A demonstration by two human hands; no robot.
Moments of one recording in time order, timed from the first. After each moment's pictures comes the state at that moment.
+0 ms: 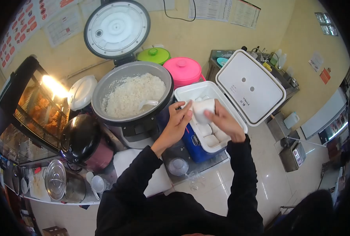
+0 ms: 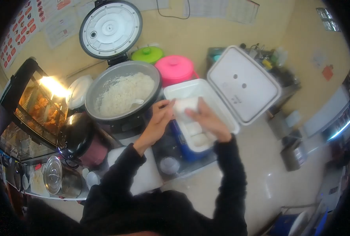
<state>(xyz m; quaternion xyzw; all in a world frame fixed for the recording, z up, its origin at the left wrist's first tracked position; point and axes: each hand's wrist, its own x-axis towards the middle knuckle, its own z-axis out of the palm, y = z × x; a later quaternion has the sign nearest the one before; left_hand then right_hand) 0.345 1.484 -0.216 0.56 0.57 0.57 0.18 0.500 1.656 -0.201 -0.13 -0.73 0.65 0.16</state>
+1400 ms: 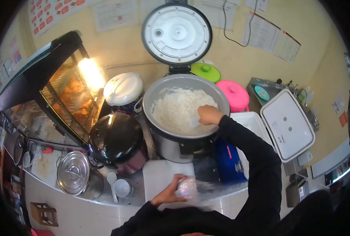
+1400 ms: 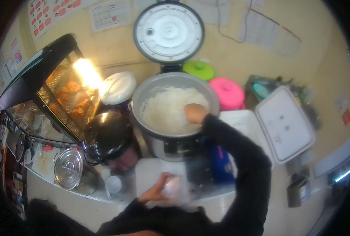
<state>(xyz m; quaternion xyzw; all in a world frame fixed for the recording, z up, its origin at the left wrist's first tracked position) 0.312 1.274 -0.362 0.46 0.52 0.61 0.38 0.227 1.606 -0.198 -0.06 -1.00 -0.03 -0.05</state>
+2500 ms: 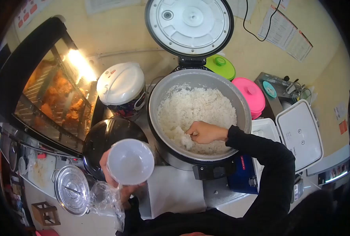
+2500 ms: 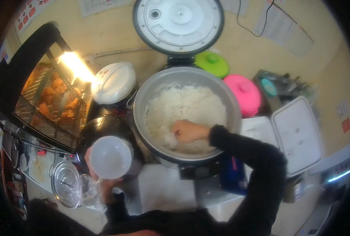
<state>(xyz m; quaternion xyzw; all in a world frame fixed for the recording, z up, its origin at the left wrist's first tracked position) 0.182 1.170 -0.339 -0.06 0.61 0.72 0.32 0.174 1.577 -0.242 0.14 -0.91 0.34 -0.19</state>
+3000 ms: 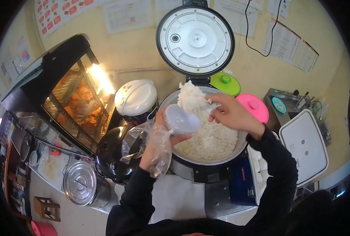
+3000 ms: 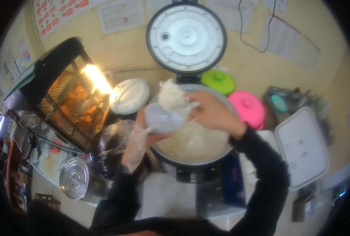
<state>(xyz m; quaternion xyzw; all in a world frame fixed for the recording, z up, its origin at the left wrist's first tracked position) 0.117 1.355 -0.180 0.36 0.66 0.66 0.04 0.213 1.571 -0.079 0.03 -0.88 0.46 0.09</state>
